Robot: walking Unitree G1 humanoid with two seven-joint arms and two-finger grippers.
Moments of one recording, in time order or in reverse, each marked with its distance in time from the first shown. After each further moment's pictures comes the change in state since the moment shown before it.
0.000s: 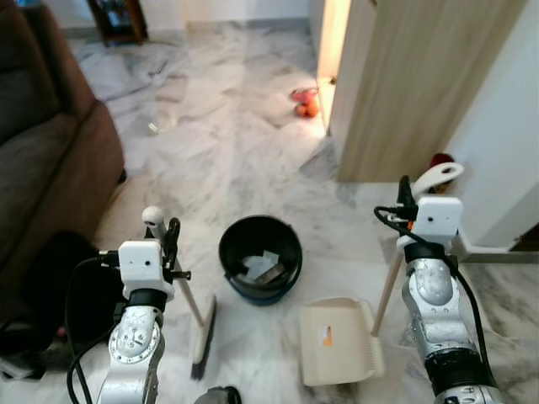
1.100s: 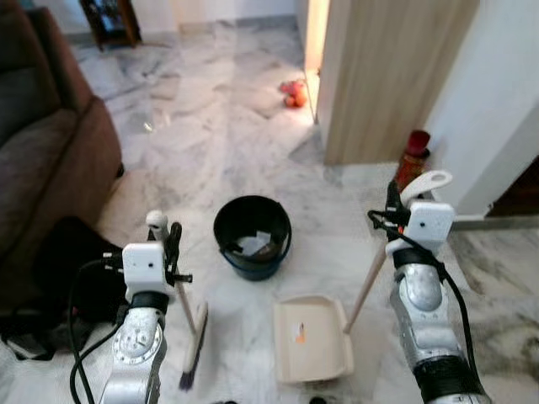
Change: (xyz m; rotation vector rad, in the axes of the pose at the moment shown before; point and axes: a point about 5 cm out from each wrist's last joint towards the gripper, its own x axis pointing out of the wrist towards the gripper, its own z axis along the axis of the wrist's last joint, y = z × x) left arm 0.005 -0.001 -0.001 0.010 0.005 -0.003; right arm -0.009 0.012 -0.004 0.083 0.030 0.002
